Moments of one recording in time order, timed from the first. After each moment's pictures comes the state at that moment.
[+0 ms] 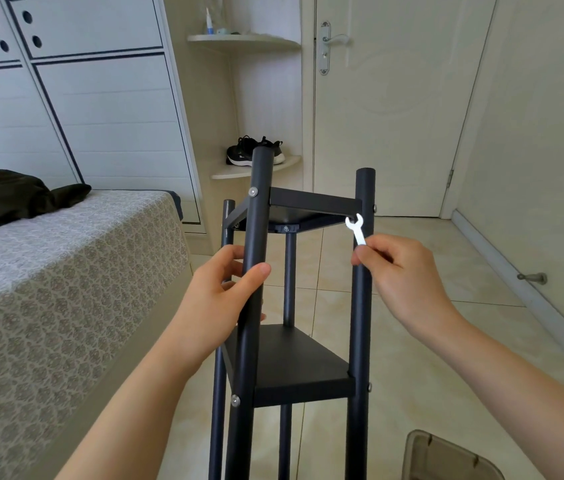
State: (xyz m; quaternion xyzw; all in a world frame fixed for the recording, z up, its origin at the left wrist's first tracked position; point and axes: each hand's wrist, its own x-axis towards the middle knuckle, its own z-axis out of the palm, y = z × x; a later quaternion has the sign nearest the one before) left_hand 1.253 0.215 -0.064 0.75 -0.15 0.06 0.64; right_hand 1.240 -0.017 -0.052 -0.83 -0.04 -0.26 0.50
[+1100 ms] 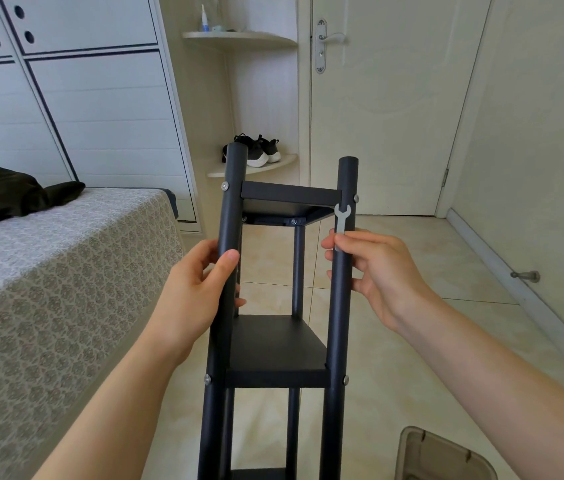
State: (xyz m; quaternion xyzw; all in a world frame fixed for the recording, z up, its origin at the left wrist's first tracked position) left_hand 1.267 0.224 -0.073 0.74 -0.12 0.12 0.65; right_hand 1.249 -0.005 -0.048 -0.65 0.01 -0.10 0.75
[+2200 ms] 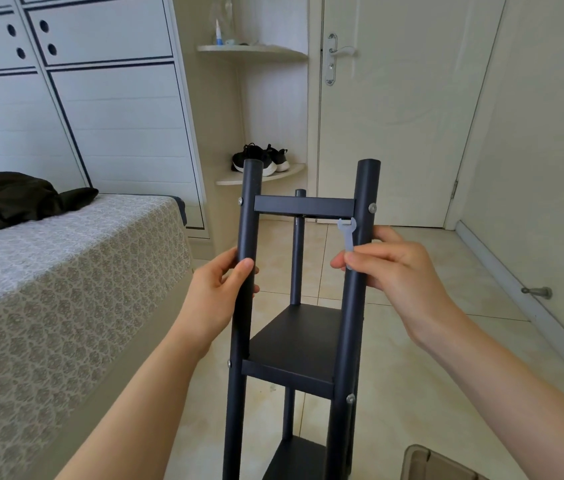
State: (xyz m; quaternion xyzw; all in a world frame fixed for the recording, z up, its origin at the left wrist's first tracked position) left_hand 1.286 0.211 -0.082 0.75 -0.10 0.11 0.64; right_hand 1.229 -0.016 -0.036 -0.75 -0.09 -0.18 0.63
